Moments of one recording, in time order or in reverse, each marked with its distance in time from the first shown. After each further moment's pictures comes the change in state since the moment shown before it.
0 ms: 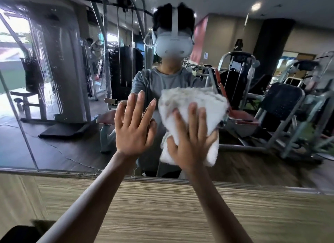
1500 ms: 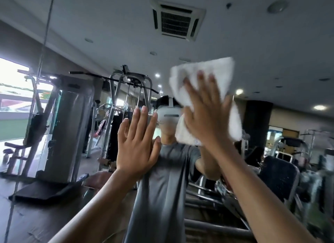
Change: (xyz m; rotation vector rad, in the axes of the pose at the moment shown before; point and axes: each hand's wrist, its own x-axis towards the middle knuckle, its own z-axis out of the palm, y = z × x) left_hand 0.160 -0.027 -0.023 0.039 0.073 -0.087; right_hand 0.287 0.021 -0.061 -0.086 0.028 -0.219
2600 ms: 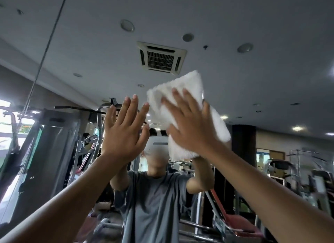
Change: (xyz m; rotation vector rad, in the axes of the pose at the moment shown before) left_hand 0.137 -0.036 -0.013 0.032 0.007 0.051; right_hand 0.076 0.014 -0.009 -0.119 -0.005 -0.233
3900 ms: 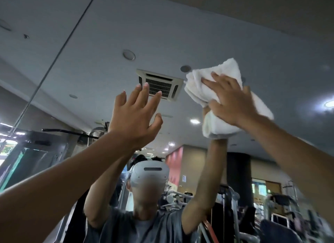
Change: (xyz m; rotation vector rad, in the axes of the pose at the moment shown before) left_hand 0.131 -0.033 -0.020 -0.006 0.041 0.044; right_hand 0.127 0.110 -0.037 -0.037 -0.016 0.203
